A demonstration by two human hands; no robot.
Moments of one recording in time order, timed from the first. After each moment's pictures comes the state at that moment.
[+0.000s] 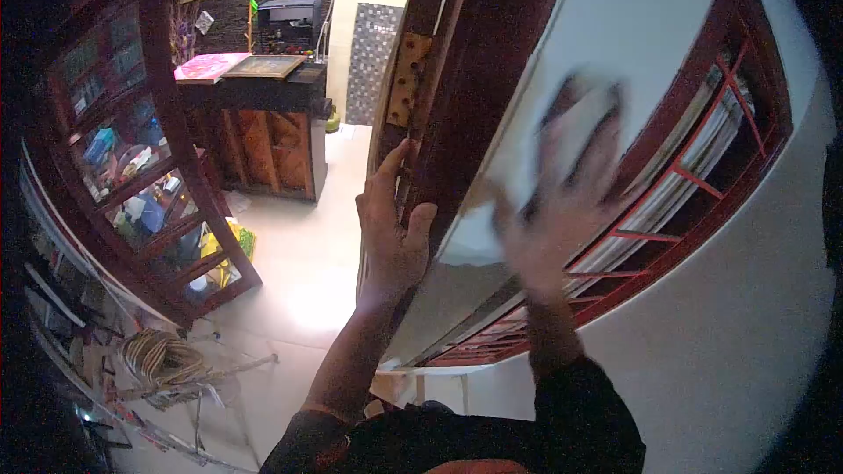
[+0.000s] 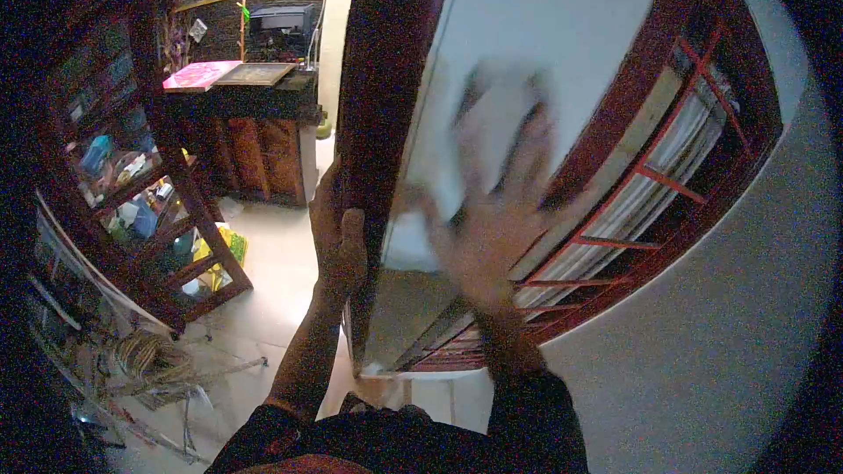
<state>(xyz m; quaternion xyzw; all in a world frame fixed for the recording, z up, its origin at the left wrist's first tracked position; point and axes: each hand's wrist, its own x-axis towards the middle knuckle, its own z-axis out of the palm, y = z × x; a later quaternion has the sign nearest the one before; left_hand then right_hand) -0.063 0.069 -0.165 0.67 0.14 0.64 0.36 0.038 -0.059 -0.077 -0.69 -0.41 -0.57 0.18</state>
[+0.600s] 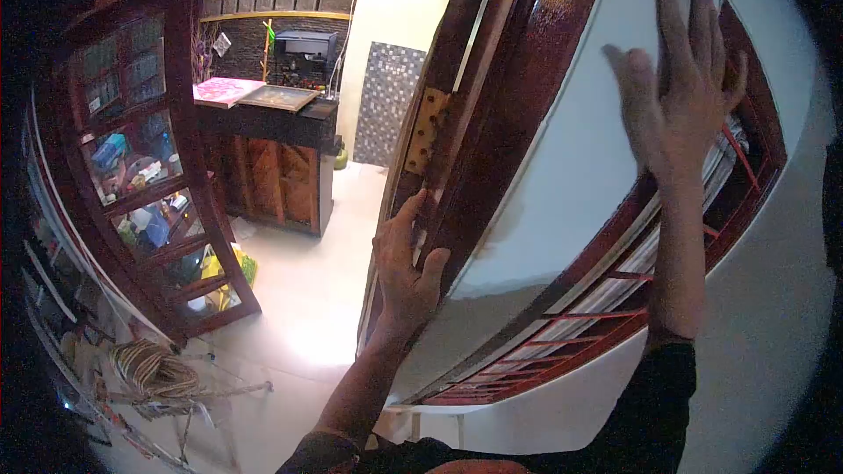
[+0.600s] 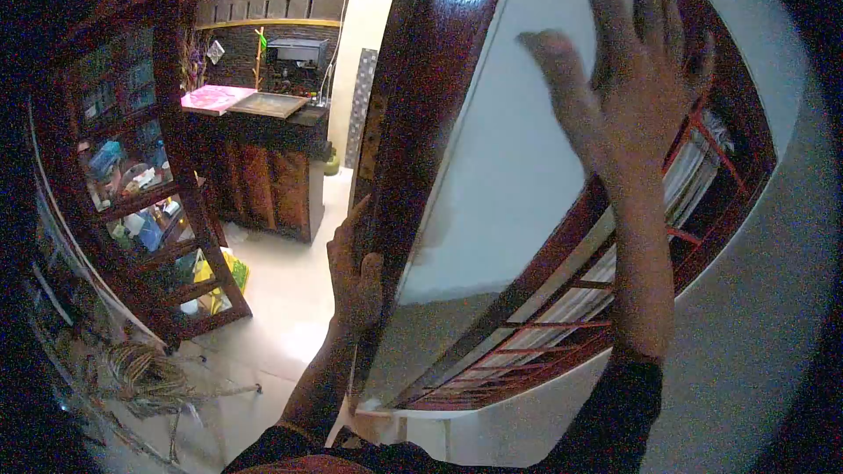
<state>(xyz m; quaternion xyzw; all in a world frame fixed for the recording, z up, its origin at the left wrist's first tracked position) -0.071 0.062 -0.155 0.67 0.15 0.63 0.35 0.063 -0.064 0.110 -0.51 -0.42 -0.74 0.13</state>
